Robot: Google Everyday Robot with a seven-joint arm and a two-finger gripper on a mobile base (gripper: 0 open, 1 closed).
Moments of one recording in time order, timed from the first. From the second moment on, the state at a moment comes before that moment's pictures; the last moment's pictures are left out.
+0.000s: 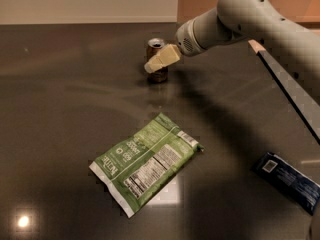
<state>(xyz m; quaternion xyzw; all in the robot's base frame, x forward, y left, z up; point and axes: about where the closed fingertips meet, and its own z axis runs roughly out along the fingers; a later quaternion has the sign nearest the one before) 0.711 -0.019 0.899 -0.45 0.77 0.18 0.42</state>
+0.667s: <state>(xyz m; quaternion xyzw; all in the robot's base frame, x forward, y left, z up) 0.722 -0.006 0.891 -0.45 0.77 0.17 0.41</state>
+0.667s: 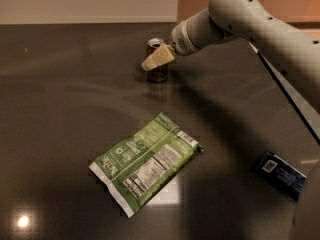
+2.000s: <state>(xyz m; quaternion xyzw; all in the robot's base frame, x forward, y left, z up) 0.707 -0.008 0.931 -0.48 0.76 0.18 0.40</state>
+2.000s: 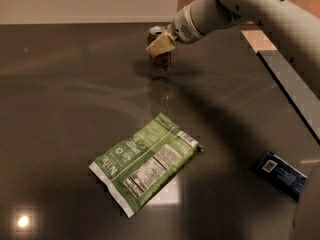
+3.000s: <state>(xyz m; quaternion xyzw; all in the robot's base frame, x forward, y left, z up) 0.667 -0.028 1.002 -0.53 0.73 0.20 0.39</state>
